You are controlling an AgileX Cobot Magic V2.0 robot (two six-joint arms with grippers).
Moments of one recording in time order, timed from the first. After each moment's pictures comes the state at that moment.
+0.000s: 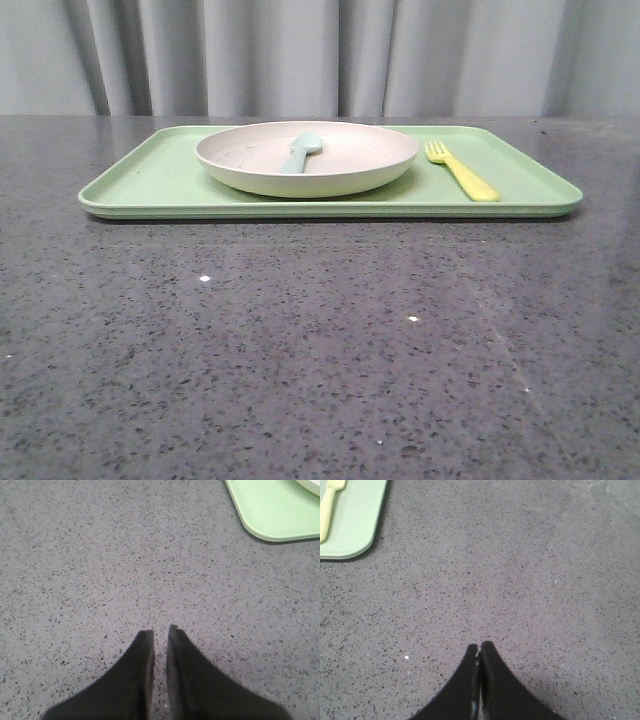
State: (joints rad) left arm -0.15 0.55 -0.56 0.09 0.76 -0.15; right arm 0.44 0.36 -0.59 -0.50 1.01 0.53
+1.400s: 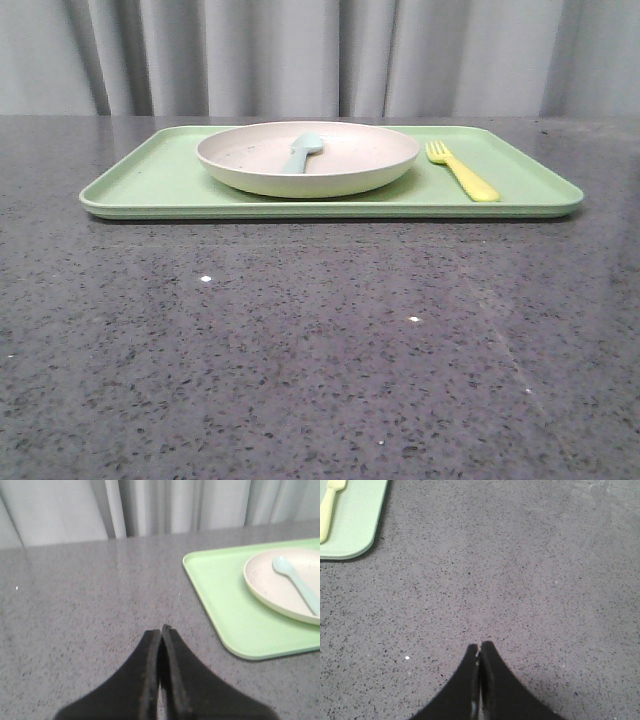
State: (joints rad) left arm -0.15 0.50 -0.39 0.11 0.16 -0.15; right arm 0.44 0.36 -0.59 -0.50 1.01 0.53
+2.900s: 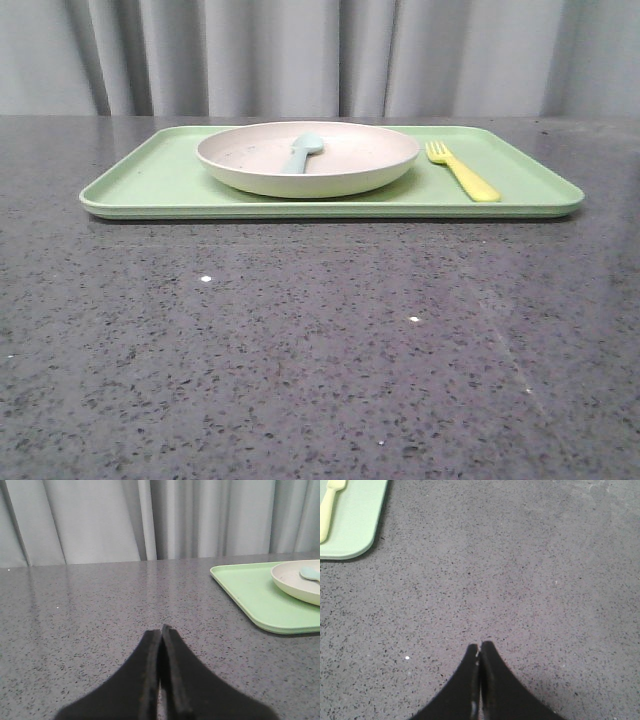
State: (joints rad) left arm -0.04 0.00 0.00 0.10 0.09 -0.13; right arm 0.44 0.36 -0.59 -0.50 1.01 0.53
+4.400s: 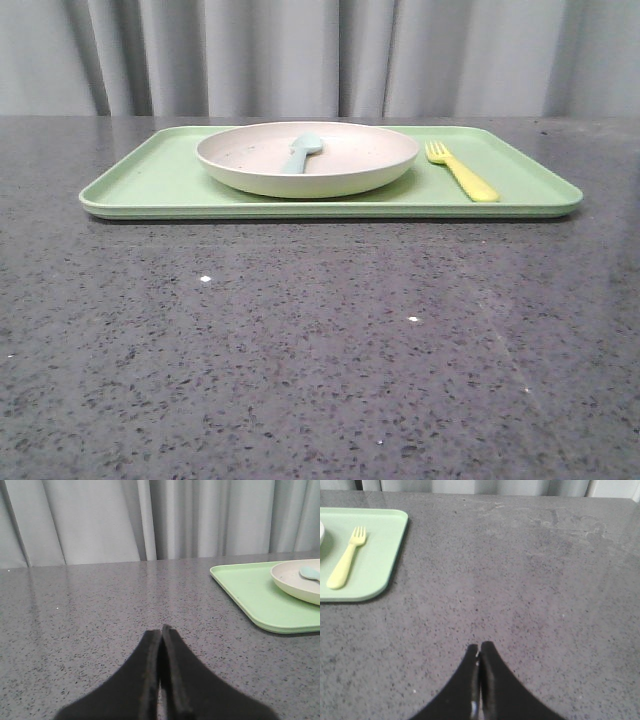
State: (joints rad) left arm -0.04 0.00 0.00 0.10 0.08 -0.13; right arm 0.24 0.12 -0.39 -0.40 0.72 0.40
